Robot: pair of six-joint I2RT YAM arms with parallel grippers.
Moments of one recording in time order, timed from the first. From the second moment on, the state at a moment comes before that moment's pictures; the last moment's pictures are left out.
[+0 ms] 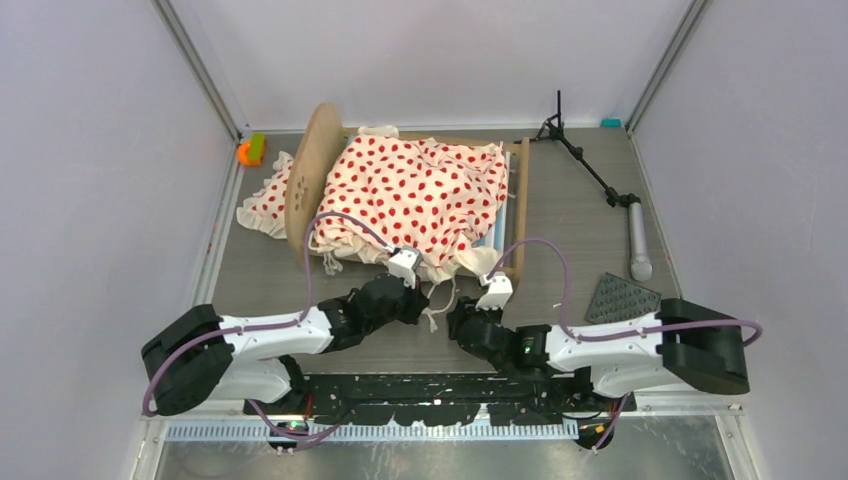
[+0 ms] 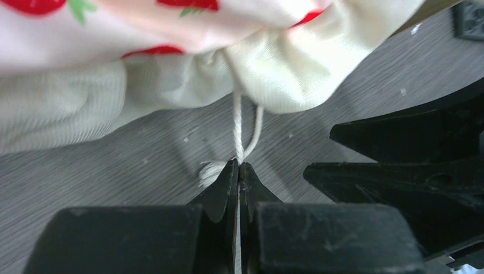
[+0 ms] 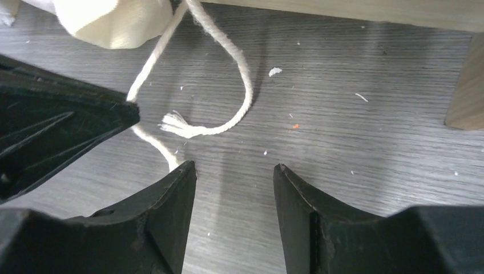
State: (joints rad) left arm -1.02 1.23 0.46 0.26 -0.20 -0.52; right arm 1.33 1.18 0.40 0.04 0.76 1.00
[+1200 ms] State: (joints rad) left arm -1.02 1.17 0.50 0.01 -0.23 -0.46; right arm 1.27 1.54 0.58 -0.02 1.00 1.31
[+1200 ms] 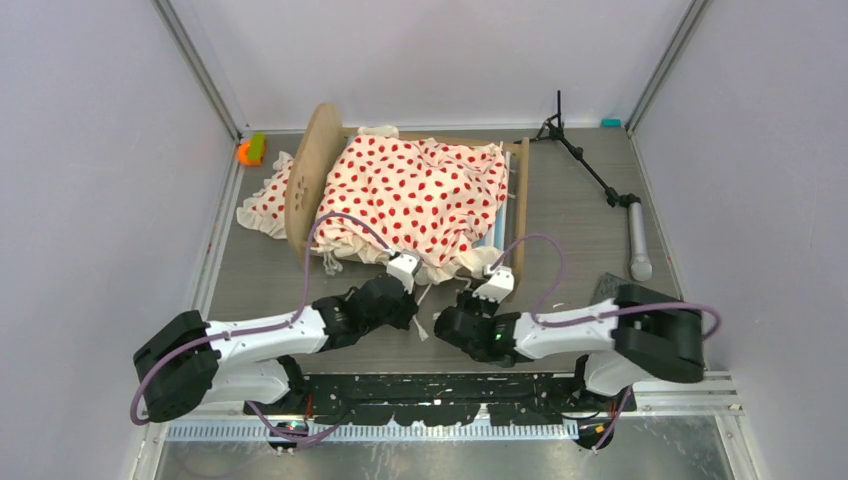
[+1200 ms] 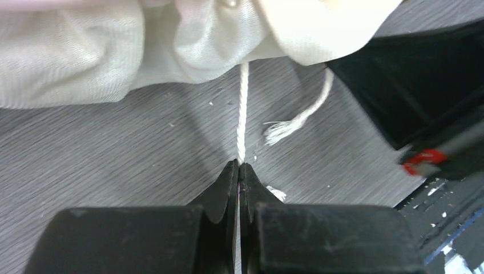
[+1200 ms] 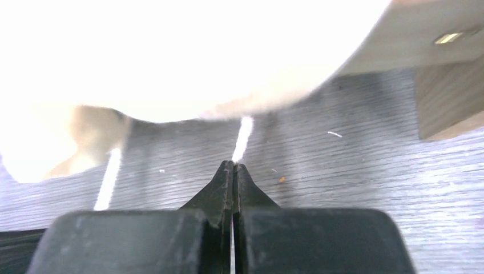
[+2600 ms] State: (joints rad) left arm -1.28 1.63 0.67 0.45 -0.29 -0.80; right arm 1.25 0.58 0.68 -0.88 0.76 1.02
